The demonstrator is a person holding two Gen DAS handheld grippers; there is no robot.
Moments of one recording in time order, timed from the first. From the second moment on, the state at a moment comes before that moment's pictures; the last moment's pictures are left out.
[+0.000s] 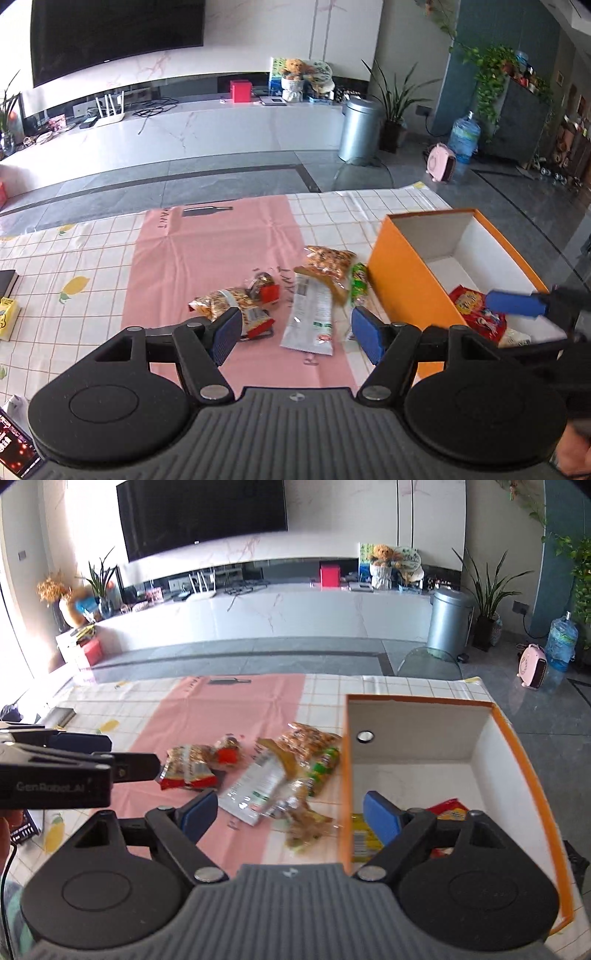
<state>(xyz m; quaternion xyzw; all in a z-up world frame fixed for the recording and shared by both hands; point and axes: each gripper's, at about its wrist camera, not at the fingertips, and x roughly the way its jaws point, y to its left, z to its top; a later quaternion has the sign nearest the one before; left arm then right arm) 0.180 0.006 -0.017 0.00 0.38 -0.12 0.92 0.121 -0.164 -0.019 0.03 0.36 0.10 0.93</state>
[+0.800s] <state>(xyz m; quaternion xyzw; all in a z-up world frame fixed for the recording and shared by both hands) 0.233 0.055 -0.097 -0.07 0.43 -0.12 0.89 0.200 -0.109 -0.119 0.02 0.40 0.05 0.91</state>
